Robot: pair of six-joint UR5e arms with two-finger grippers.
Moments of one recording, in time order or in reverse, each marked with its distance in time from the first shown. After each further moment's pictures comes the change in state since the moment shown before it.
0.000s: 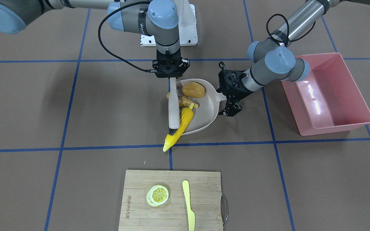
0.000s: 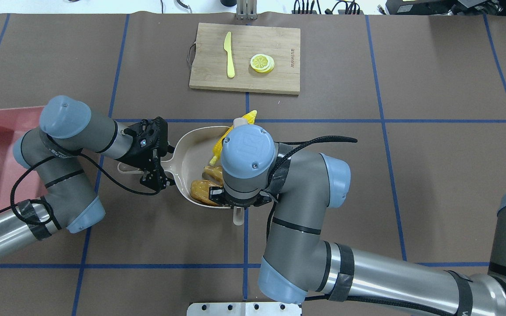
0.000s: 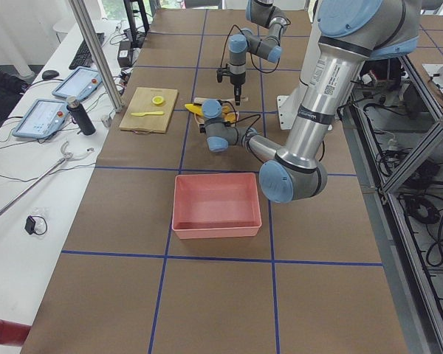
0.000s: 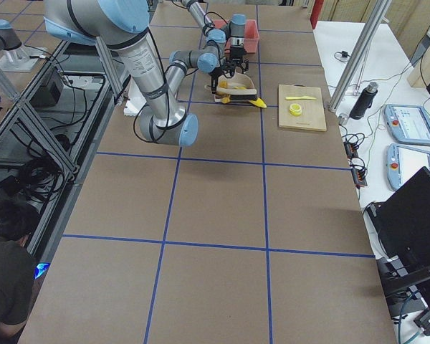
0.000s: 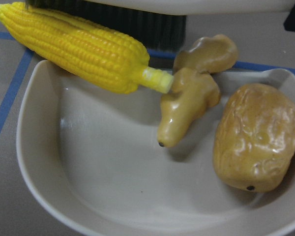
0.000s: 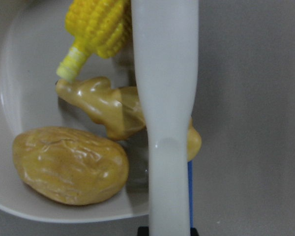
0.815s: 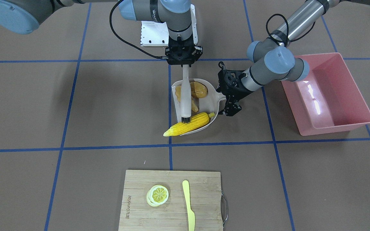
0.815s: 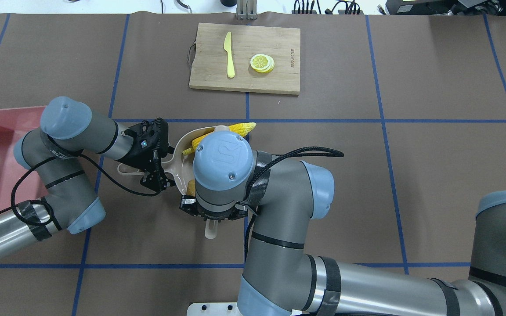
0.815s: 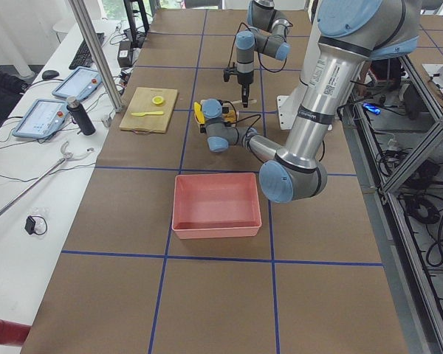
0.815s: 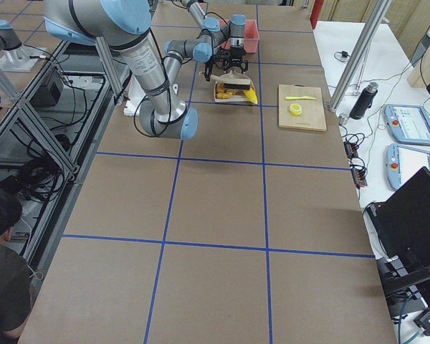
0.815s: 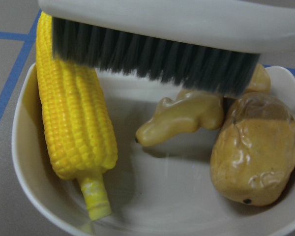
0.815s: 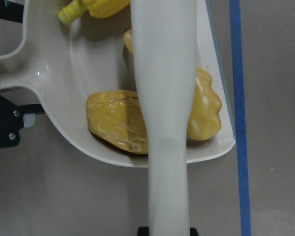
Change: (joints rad) left arm 0.002 0.000 0.000 0.000 0.000 0.000; right arm -0.029 0.063 0.038 -0.021 0.020 0.105
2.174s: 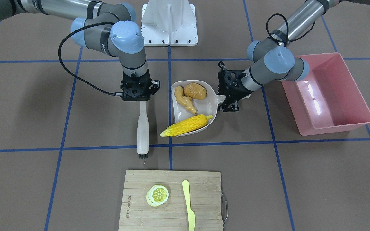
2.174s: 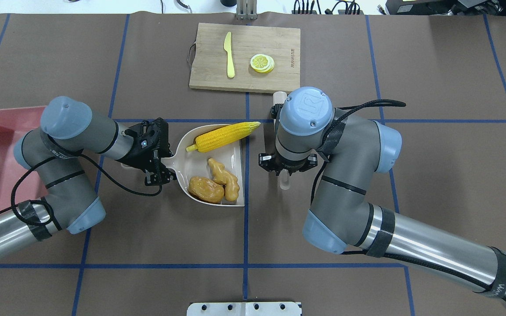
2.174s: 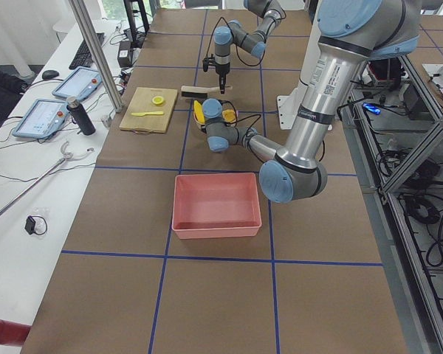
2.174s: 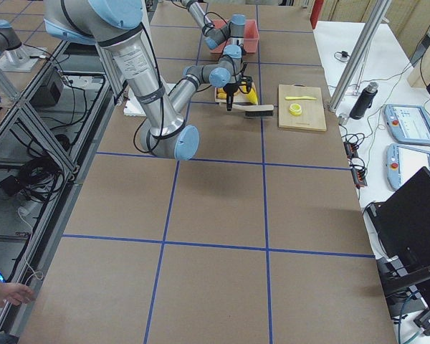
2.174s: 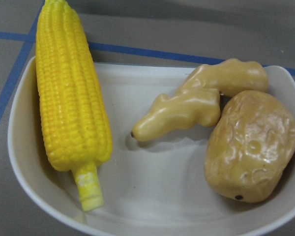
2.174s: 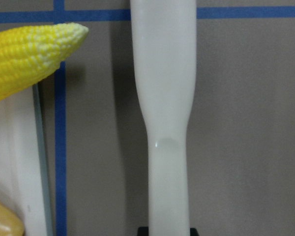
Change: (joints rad) left arm 0.000 0.000 -0.003 0.007 0.000 0.000; right arm 0.182 -0.191 -0.033 0.064 0.022 -0.249
